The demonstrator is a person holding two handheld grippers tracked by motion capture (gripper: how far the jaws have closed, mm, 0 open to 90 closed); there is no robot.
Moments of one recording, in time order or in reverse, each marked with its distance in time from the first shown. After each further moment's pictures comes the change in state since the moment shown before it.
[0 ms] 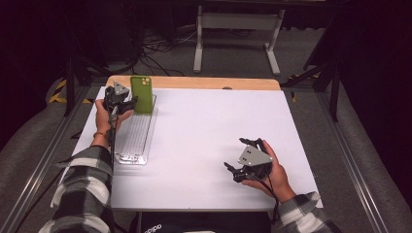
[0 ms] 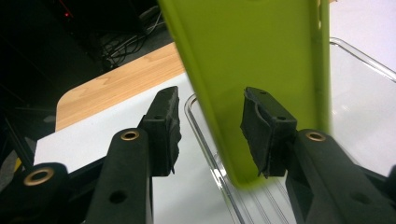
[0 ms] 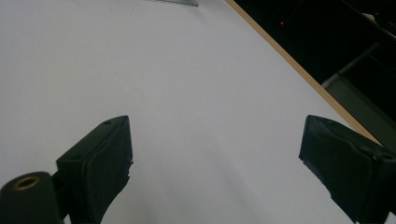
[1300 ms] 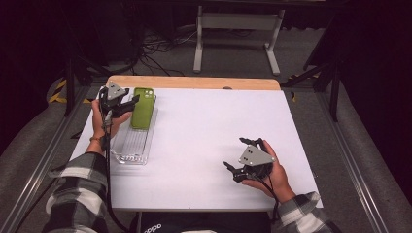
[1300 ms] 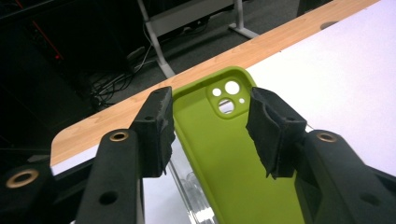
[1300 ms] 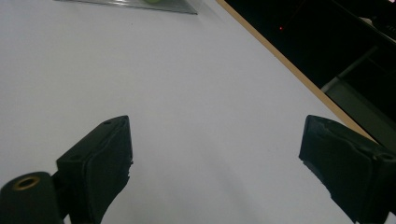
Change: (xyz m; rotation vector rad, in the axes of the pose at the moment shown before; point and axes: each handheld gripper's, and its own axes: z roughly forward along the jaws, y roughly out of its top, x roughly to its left) left arm -0.014 0.006 -0.044 -0.167 -0.065 0.032; right arm 0.000 0.002 -0.002 -0.027 0.000 0.017
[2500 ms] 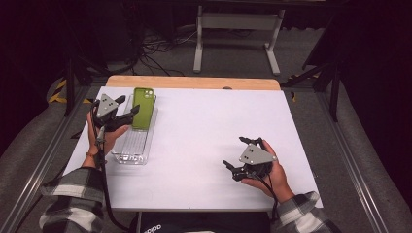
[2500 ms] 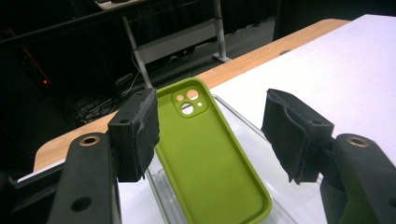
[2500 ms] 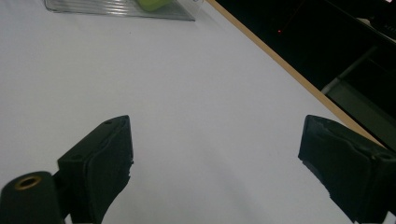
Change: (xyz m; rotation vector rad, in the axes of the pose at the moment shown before) left arm -0.023 -0.016 -0.043 -0.132 -0.052 -0.011; right arm -0.001 0.001 0.001 -0.022 0.000 0.030
